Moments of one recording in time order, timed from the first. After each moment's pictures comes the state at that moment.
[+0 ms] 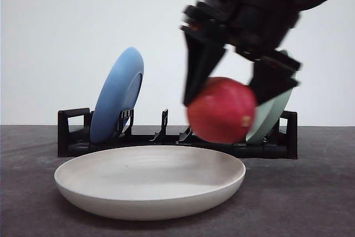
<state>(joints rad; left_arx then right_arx) -0.12 0.62 0.72 -0.65 0.29 0.03 0.70 1.45 0.99 -0.49 -0.16 0.29</state>
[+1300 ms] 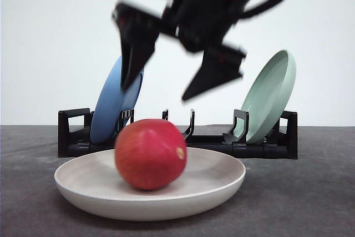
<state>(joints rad) -0.12 0.62 0.72 -0.65 0.29 0.03 0.88 1.46 0.96 -0.20 0.05 0.30</state>
